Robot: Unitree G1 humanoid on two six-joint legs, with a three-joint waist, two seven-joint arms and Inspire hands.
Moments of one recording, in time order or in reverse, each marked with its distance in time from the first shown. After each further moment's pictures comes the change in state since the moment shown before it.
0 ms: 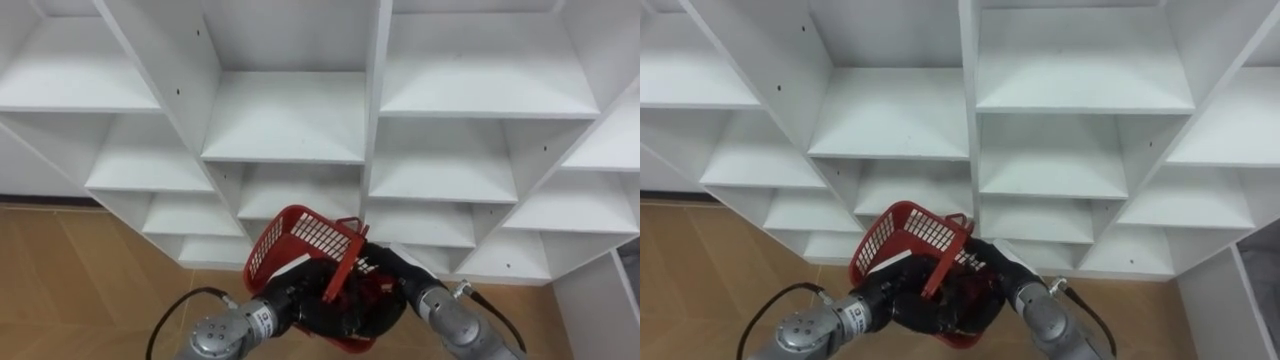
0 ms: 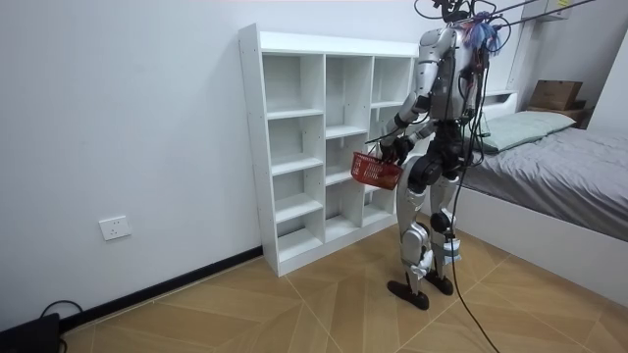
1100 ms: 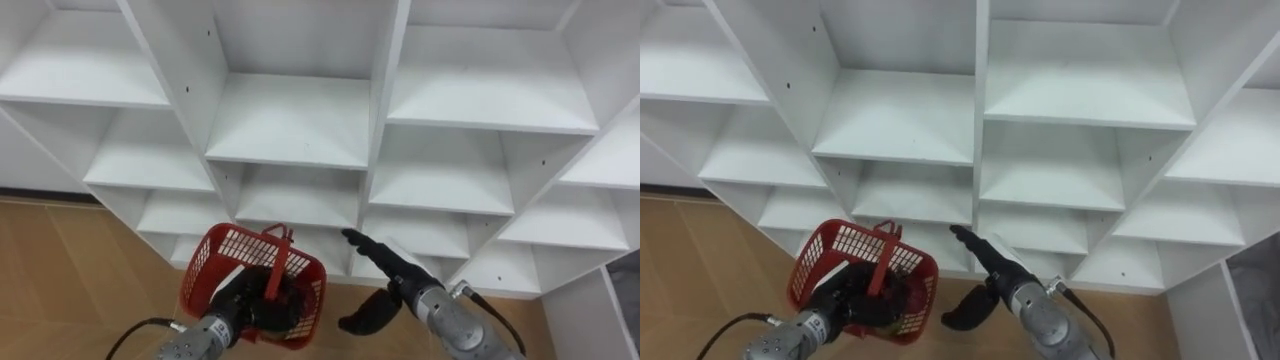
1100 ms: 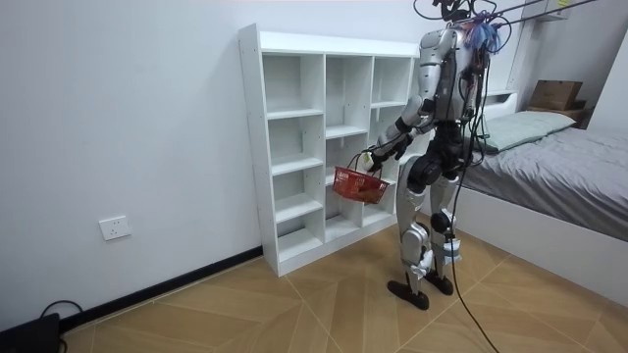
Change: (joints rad) left arm 0.059 -0.001 0.184 0.130 0.037 -0.004 0.211; right arm 0.075 -0.021 -0.003 -0.168 0.027 -0.002 0.024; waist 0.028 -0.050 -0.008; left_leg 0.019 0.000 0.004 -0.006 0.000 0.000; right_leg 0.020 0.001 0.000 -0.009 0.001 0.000
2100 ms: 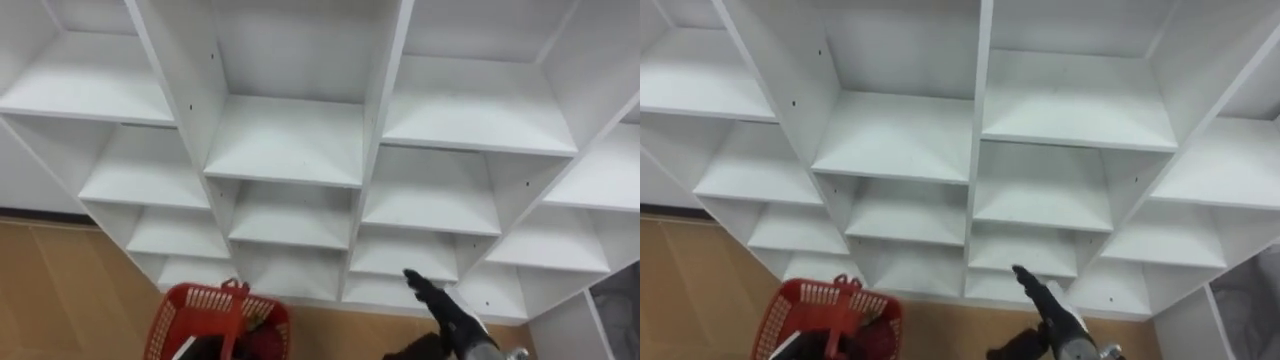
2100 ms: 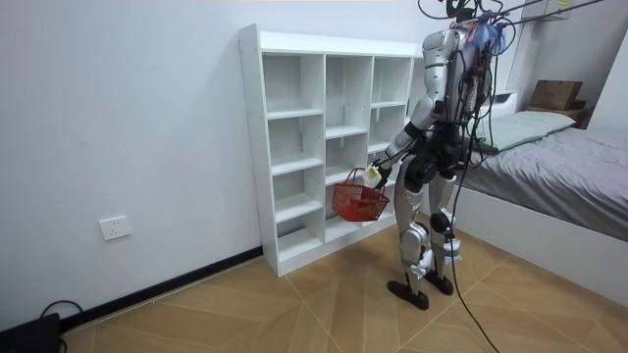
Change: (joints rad) left arm 0.209 0.006 0.174 0.118 0.010 -0.002 0.050; right arm 0.234 -0.024 -0.232 0.083 0.051 -0.018 -0.087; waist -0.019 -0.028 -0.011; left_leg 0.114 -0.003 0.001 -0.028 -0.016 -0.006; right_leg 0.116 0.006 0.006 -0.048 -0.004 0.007
